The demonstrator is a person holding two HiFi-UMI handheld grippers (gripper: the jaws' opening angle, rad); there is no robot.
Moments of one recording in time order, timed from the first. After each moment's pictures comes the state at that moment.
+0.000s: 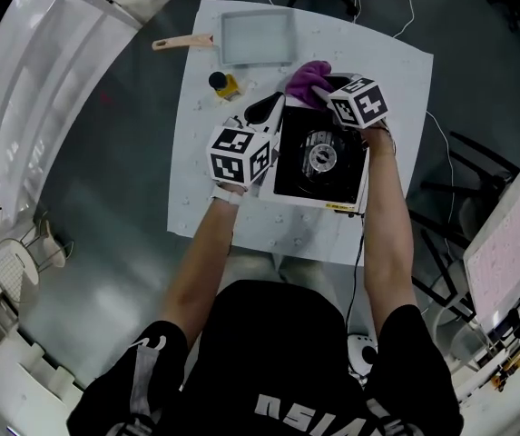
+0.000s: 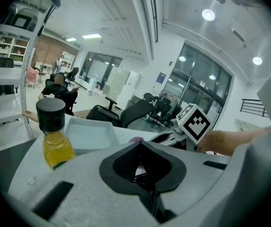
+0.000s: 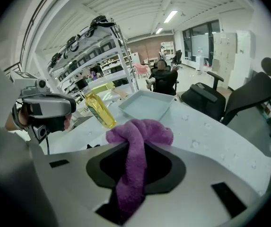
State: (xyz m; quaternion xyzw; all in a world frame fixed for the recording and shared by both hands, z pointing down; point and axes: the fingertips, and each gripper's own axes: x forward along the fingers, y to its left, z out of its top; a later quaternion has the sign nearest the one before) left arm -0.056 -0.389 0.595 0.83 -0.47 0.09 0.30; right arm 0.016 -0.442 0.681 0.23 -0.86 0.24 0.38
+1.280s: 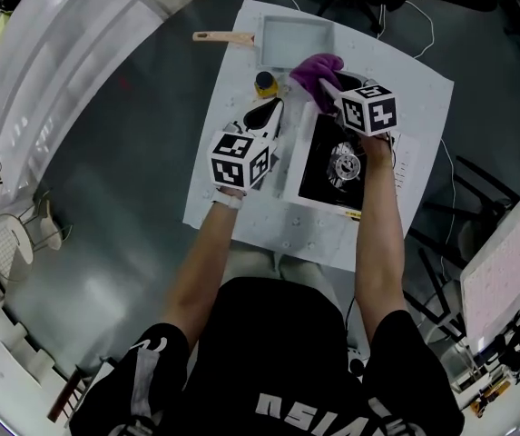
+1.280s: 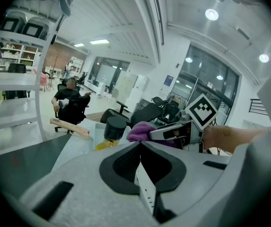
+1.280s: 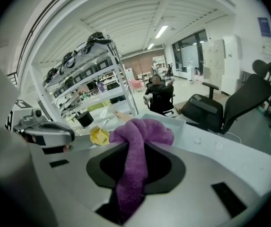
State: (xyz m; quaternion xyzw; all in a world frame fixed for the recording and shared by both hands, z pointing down) left arm -0.141 -0.368 0.581 0.80 -0.52 0.09 0.29; right arm -0.062 -0.457 0.625 0.28 -0.88 0.25 0.29
